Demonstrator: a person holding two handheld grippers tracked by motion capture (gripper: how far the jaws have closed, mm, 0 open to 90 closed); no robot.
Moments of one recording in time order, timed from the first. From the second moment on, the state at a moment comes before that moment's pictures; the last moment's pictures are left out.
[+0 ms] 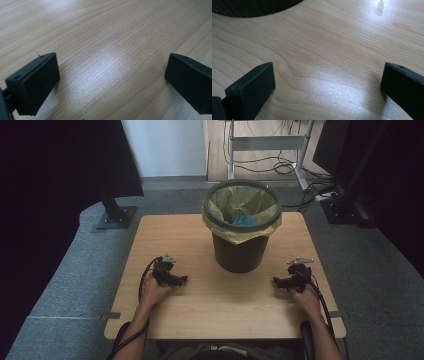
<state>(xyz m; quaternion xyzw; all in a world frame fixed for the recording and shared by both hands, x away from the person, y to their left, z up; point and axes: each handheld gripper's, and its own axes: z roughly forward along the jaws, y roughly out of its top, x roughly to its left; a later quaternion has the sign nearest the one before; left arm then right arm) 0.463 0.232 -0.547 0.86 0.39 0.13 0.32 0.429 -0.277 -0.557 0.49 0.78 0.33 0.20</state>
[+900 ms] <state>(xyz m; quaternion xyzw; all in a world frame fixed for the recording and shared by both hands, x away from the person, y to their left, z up) 0.485 0.219 -0.512 0.85 0.40 0.11 0.33 0.445 -0.280 -0.530 0.49 0.78 0.35 0.18</state>
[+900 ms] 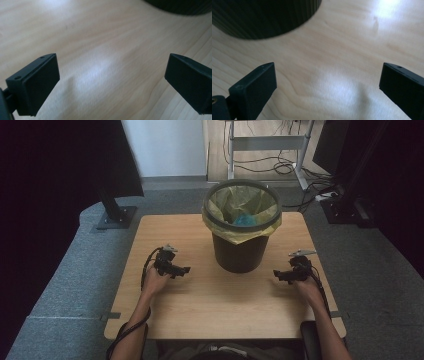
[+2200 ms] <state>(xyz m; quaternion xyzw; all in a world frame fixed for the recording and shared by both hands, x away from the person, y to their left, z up) 0.571 0.148 -0.455 0.83 0.36 0.14 0.39 0.528 -0.263 -0.482 0.48 0.77 0.36 0.21</state>
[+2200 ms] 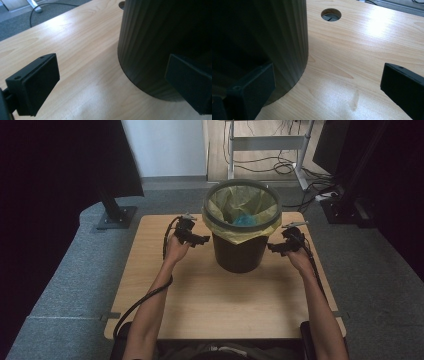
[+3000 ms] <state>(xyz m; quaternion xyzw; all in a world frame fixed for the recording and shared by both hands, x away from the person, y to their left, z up) 0.576 0.150 -0.457 0.81 0.38 0.17 0.41 0.541 -0.258 -0.476 0.50 0.75 0.37 0.22</state>
